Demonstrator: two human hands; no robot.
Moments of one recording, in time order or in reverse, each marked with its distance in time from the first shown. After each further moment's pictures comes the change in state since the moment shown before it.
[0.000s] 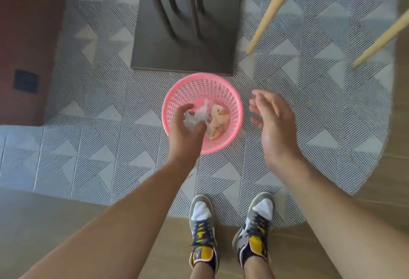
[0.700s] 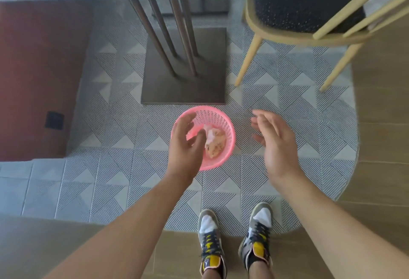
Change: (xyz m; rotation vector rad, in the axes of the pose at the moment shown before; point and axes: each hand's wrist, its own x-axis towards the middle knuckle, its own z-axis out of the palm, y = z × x) left_hand -0.056 0.100 -0.048 0.042 -0.129 0.247; right_hand -0.069 -0.103 -0.019 0.025 -0.001 -0.064
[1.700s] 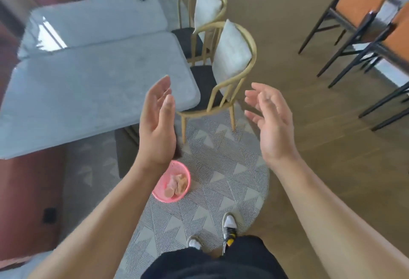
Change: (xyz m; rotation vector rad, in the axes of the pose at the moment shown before) left_hand -0.244 0.439 -0.090 -0.309 -0.259 0.621; right_hand -0.285 -0.381 -0.133 0.141 0.340 -0.522
